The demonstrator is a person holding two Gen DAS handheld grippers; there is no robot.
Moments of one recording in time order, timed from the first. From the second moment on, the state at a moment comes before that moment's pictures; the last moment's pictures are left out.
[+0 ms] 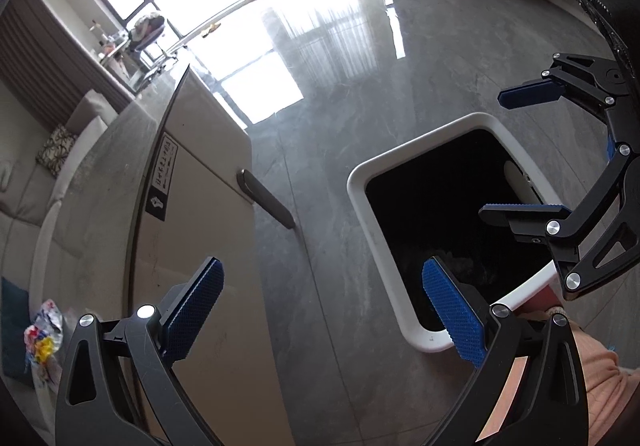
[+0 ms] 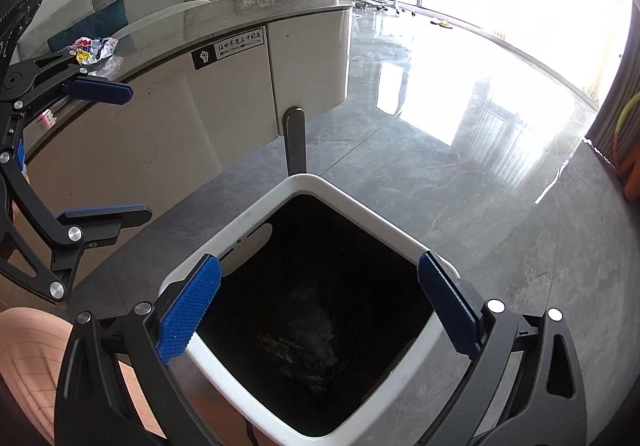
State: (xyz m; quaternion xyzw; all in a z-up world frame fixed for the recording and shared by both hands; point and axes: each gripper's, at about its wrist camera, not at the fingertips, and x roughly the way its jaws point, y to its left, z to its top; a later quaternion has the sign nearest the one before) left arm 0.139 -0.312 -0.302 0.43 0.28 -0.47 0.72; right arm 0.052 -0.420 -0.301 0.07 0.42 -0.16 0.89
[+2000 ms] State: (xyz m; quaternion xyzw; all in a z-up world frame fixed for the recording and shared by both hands) left arm 0.386 -0.038 -0.272 0.07 0.39 -0.13 0.91; right arm 0.312 -0.216 -0.191 -0.02 0.29 0.03 0.96
